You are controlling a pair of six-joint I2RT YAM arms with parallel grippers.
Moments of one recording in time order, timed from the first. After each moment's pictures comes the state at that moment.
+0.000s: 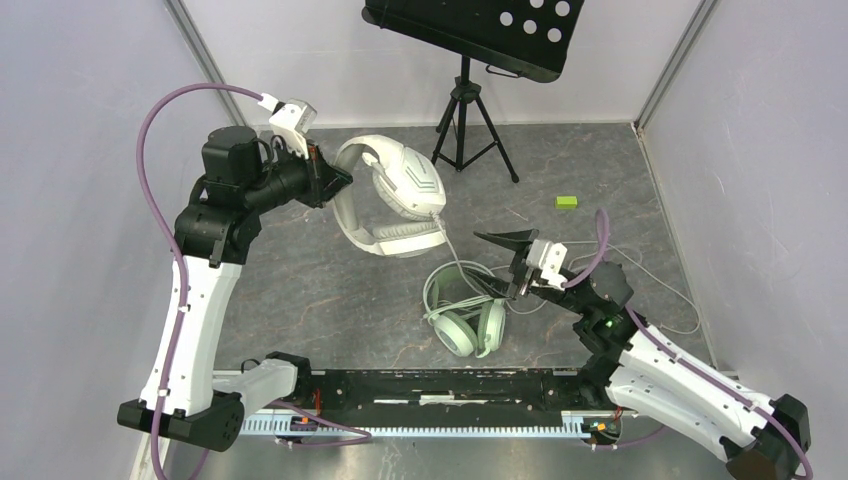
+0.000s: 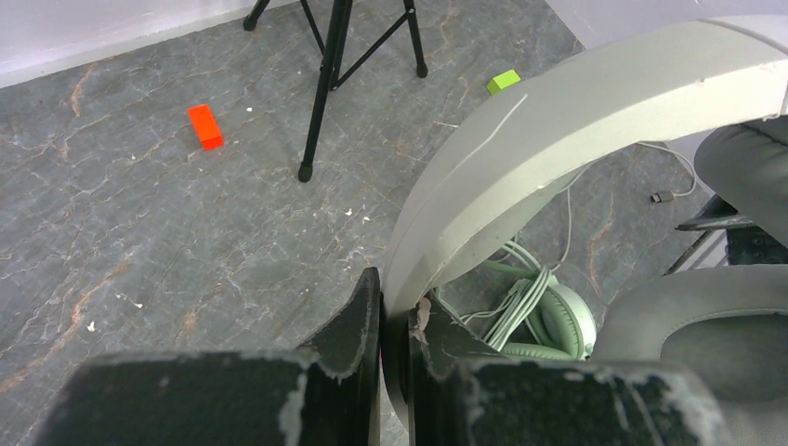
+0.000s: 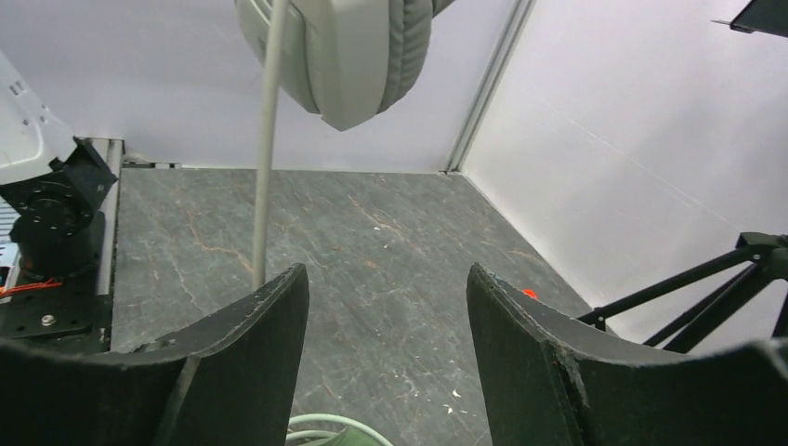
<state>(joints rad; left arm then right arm) -0.21 1.10 1.51 -0.77 0.47 -0.09 0.79 0.69 0.48 0.51 -0.39 -0.20</state>
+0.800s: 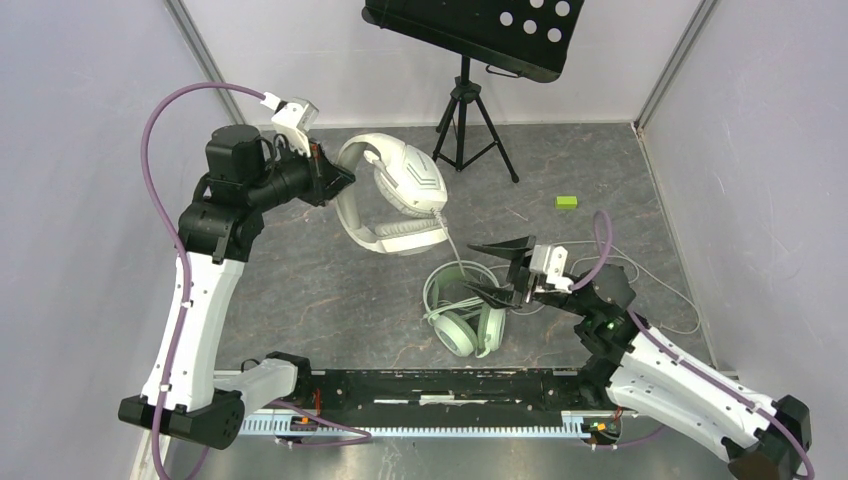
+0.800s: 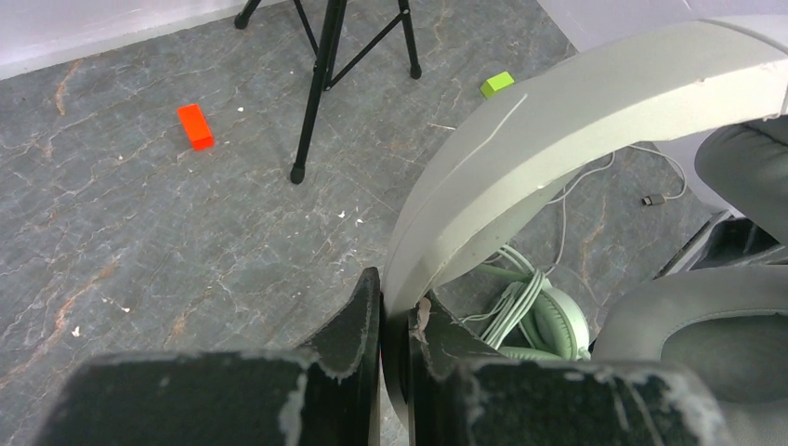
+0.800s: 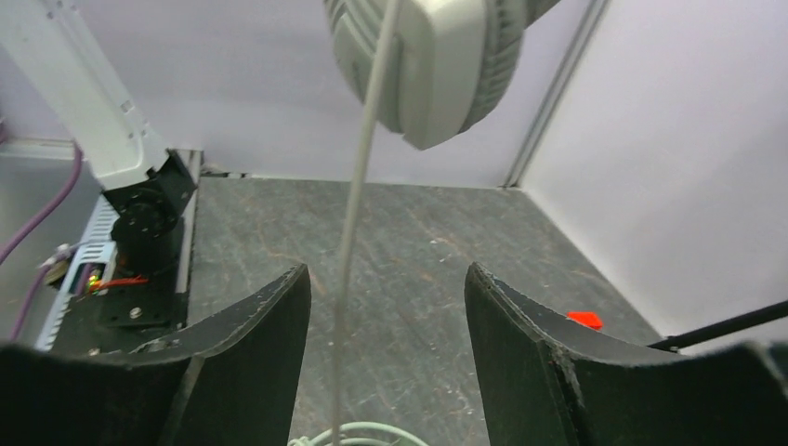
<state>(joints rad) -0.21 1.11 1.50 -0.75 0.48 -0.10 0.80 0.66 0.48 0.50 -0.48 -0.12</state>
